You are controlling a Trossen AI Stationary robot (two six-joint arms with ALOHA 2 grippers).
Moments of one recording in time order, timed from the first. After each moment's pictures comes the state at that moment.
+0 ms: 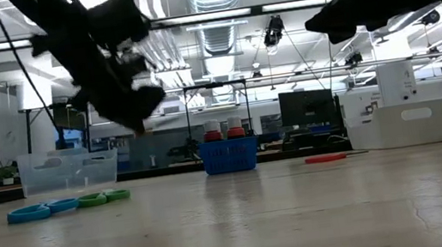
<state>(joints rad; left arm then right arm) 0.07 1.49 0.78 -0.38 -0.80 -0.61 0.04 0.97 0.32 0.43 -0.08 -0.13</state>
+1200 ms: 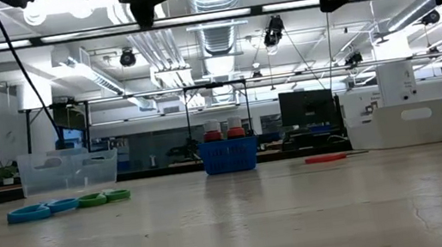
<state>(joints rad) -0.29 1.48 0.78 0.55 -0.39 0.03 0.07 0.97 0.32 0.72 -0.18 -0.06</state>
